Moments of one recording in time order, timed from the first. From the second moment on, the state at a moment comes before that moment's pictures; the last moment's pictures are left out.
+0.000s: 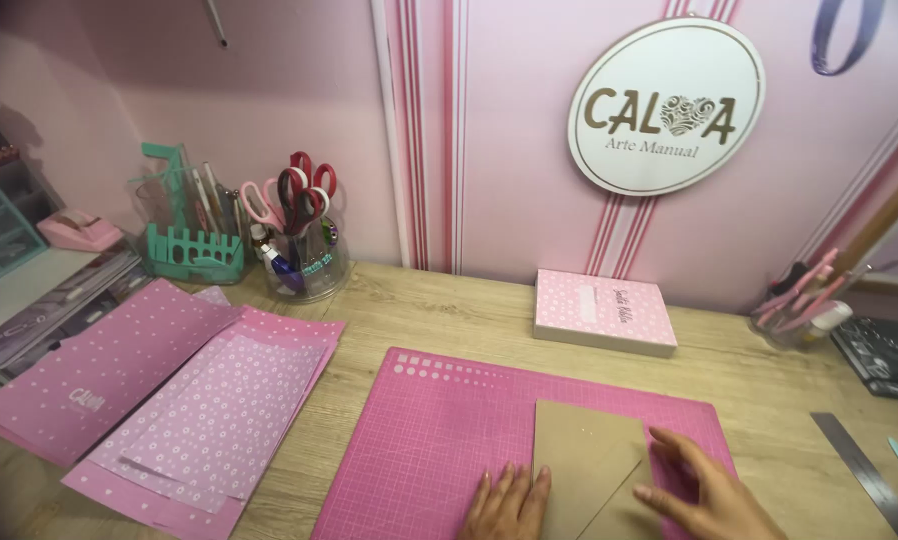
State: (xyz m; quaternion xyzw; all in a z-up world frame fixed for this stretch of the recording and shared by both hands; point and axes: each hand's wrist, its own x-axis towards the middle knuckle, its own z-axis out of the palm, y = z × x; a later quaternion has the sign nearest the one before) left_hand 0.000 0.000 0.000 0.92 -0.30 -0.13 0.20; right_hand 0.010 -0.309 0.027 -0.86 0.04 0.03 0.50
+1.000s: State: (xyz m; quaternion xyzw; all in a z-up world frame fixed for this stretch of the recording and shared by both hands) left_hand -0.027 -0.038 -0.068 0.85 -0.33 0.32 0.26; right_hand -0.031 -0.310 0.087 -0.75 0.32 -0.14 0.56
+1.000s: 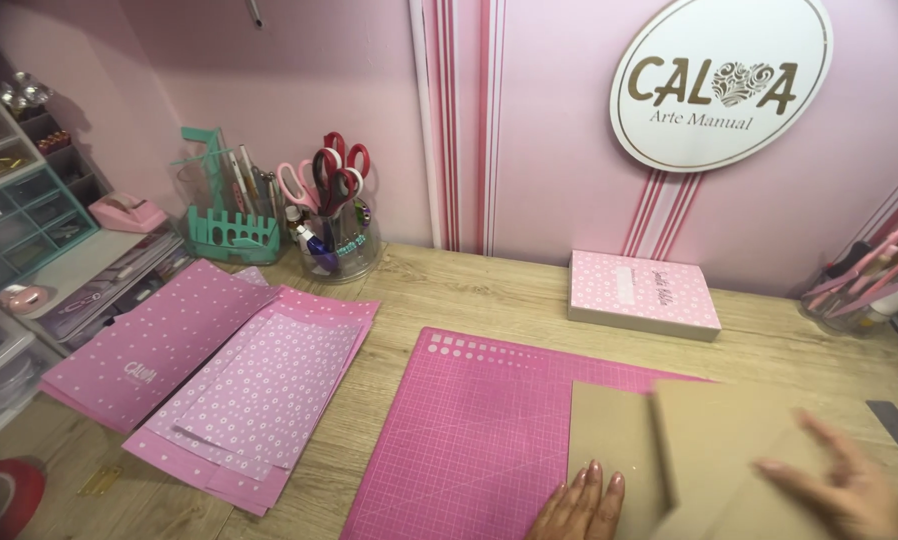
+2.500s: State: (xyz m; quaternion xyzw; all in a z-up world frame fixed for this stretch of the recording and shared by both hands) left_hand 0.014 -0.003 0.083 0.82 -0.32 -0.25 0.40; right_hand -0.043 -0.378 0.029 -0.97 0.20 -0.11 -0.06
